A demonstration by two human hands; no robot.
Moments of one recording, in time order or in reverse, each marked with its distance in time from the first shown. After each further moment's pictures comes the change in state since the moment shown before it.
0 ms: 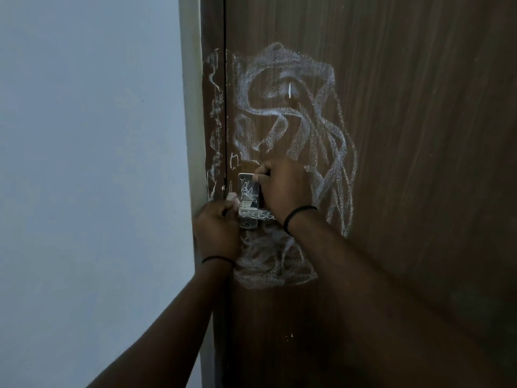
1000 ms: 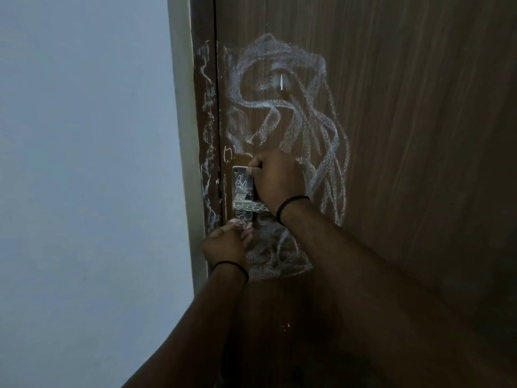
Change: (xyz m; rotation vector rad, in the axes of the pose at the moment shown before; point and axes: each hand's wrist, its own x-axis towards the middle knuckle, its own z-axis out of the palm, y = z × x) left_hand -0.033 -0.001 0.029 -0.815 0.045 -0.922; right_hand -0.002 -0.002 -0.003 -0.027 -0.022 -0.009
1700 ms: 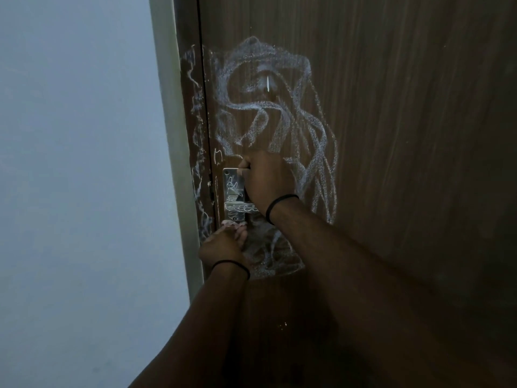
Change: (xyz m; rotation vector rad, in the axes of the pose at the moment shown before) left_hand 0.007 -0.008 0.007 -0.203 0.005 -0.077; right_hand 0.002 0.000 0.002 -0.098 0.008 -0.058
